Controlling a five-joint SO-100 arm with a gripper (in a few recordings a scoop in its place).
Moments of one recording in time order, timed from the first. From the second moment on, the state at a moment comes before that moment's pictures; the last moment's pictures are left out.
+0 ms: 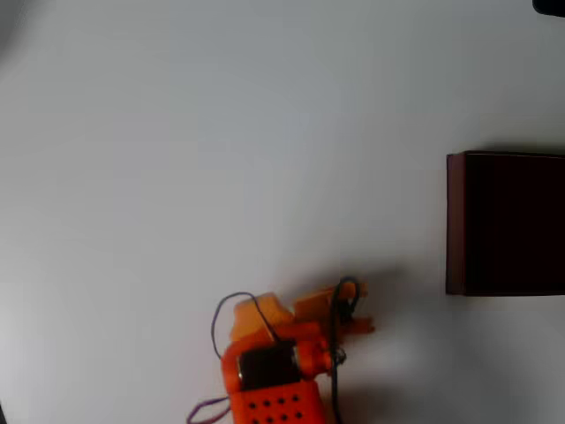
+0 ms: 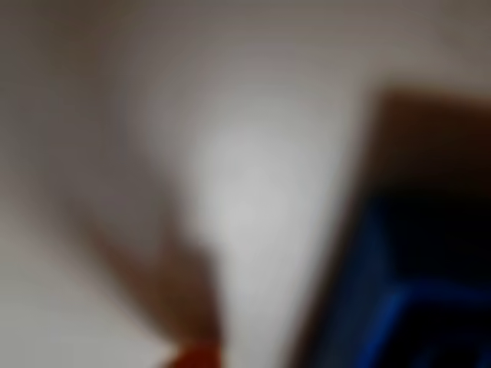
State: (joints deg) arm -9.9 128.7 156.4 61.3 171.6
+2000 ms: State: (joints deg) arm 30.3 119.8 119.6 62.3 31.3
